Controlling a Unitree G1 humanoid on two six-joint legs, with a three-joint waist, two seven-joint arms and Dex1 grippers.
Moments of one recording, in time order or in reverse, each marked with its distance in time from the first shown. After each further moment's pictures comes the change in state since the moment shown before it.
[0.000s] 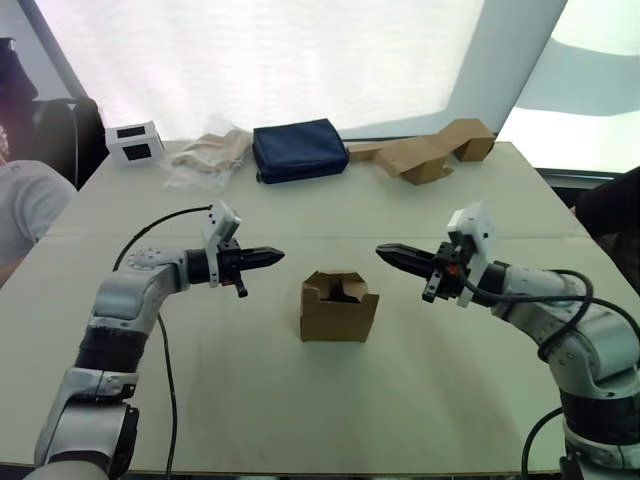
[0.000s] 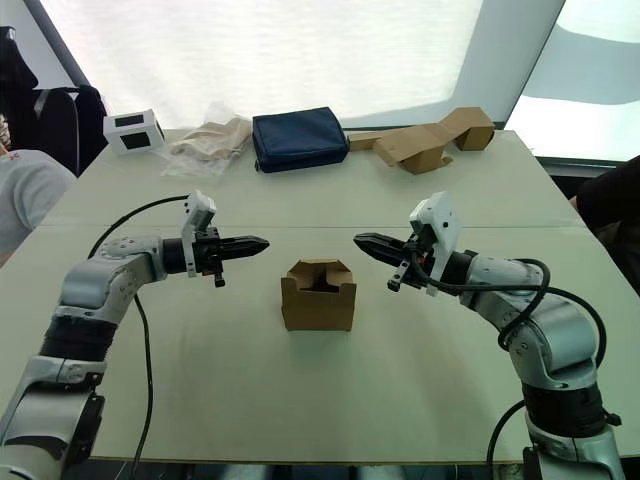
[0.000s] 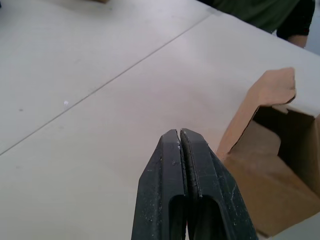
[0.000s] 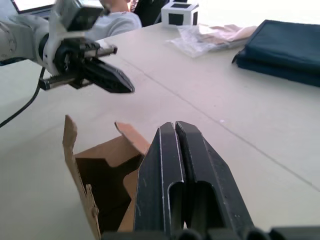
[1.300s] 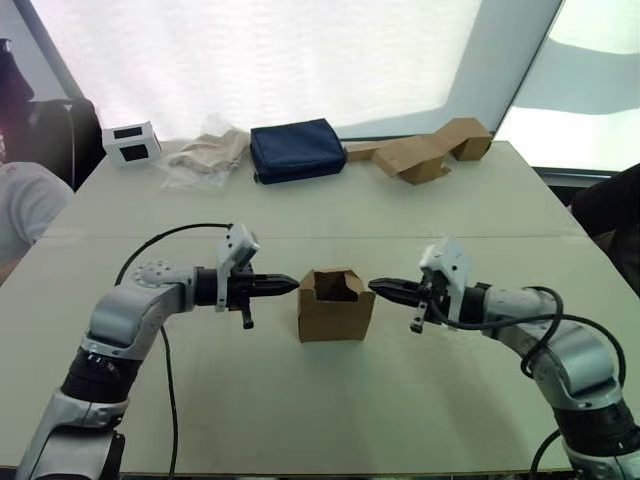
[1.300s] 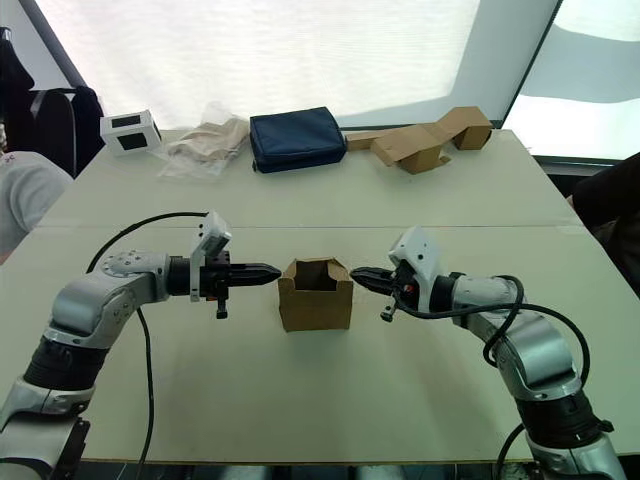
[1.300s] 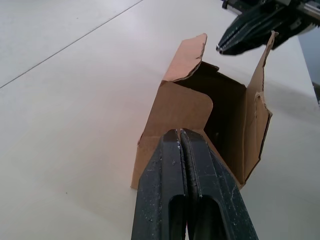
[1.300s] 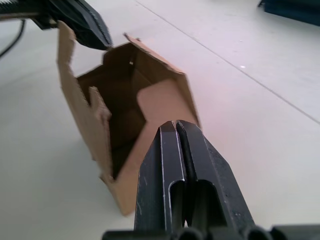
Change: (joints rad) left arm 0.178 0.039 -0.010 -0.449 -0.109 0.215 0.075; right arm 0.095 0.026 0.168 0.152 -0.229 -0.146 0.099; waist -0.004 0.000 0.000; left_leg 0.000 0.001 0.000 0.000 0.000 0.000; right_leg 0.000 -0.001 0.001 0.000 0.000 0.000
